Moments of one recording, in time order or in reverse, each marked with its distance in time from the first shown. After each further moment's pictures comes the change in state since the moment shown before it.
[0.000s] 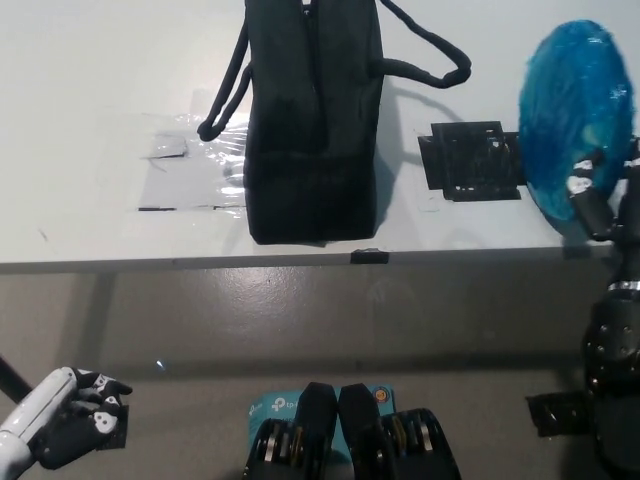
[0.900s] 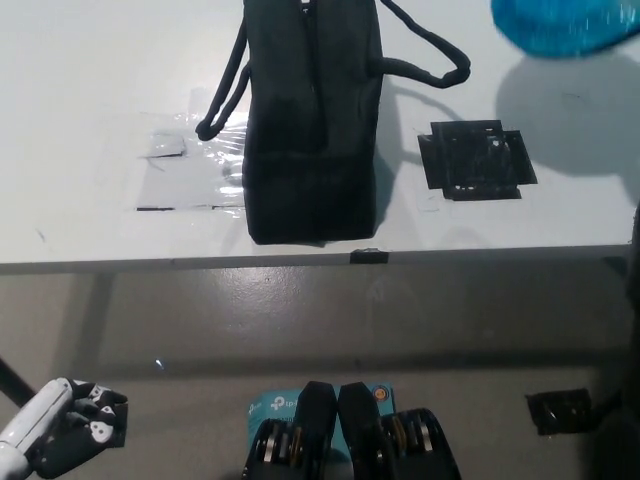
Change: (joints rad) left_arm 0.021 0.001 0.000 0.002 -0.001 -0.001 0.025; right_arm -0.440 -0.033 -0.150 -0.129 0.387 0.299 0.187
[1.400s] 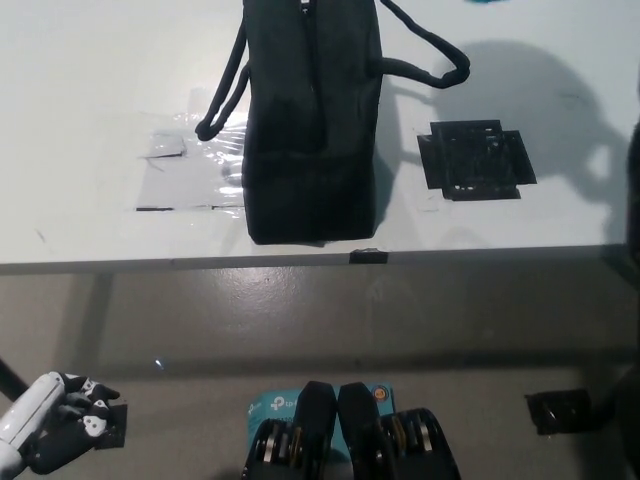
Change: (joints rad) left_arm -0.001 0.023 -0.014 -0.002 -0.013 -0.002 0.045; right_arm -0.044 -0.049 0.239 -0.087 -0.077 0.037 0.121
